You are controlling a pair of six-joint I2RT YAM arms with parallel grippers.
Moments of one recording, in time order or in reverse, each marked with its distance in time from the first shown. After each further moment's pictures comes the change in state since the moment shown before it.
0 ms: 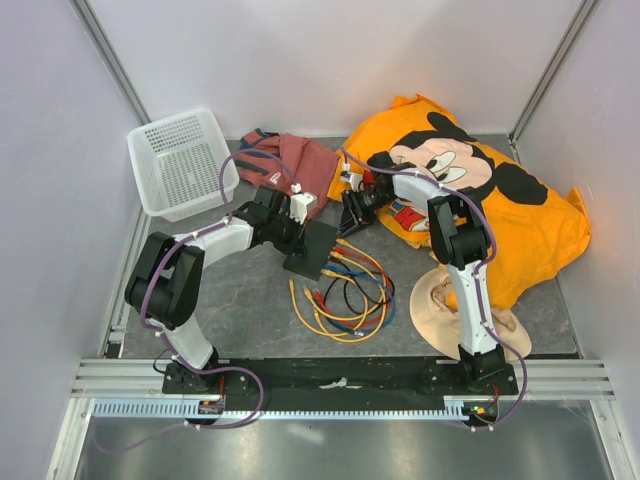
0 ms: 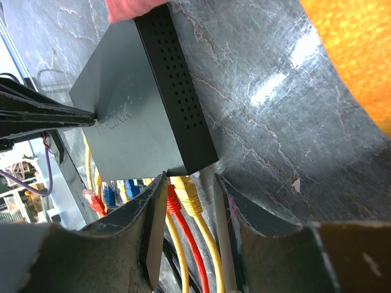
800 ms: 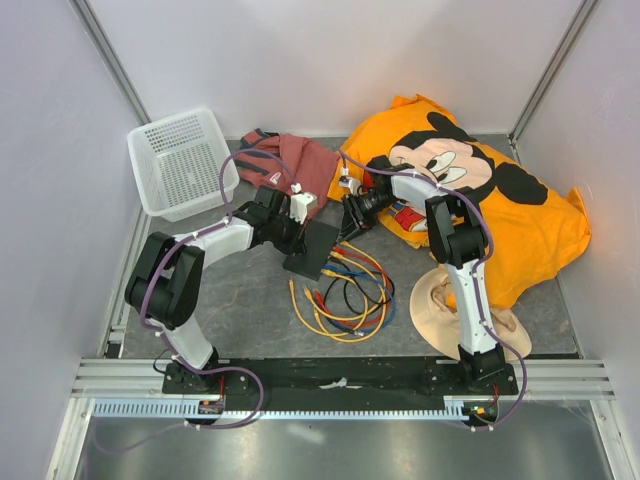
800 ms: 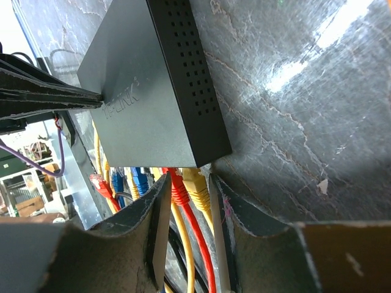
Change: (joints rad) left arm -0.003 0.000 0.000 0.003 -0.008 -0.002; right arm 0.002 0.029 0.017 -0.077 -0.057 -0.057
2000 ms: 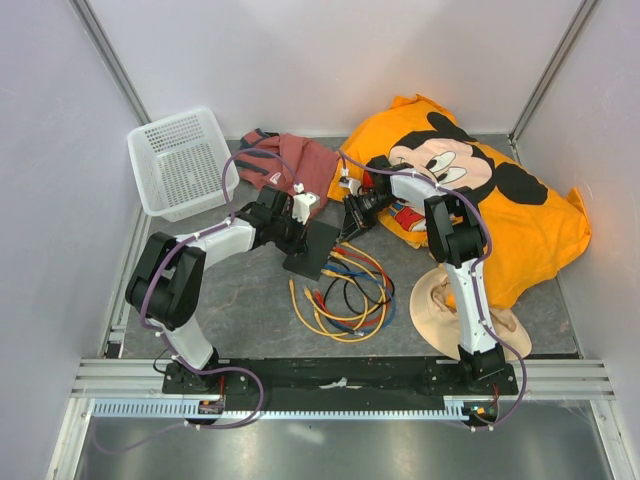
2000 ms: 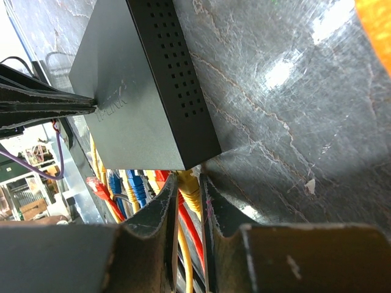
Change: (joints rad) left arm -0.022 0.000 0.000 0.015 -0.032 0.000; right arm 0.000 0.022 0.026 -0.028 0.023 0.012
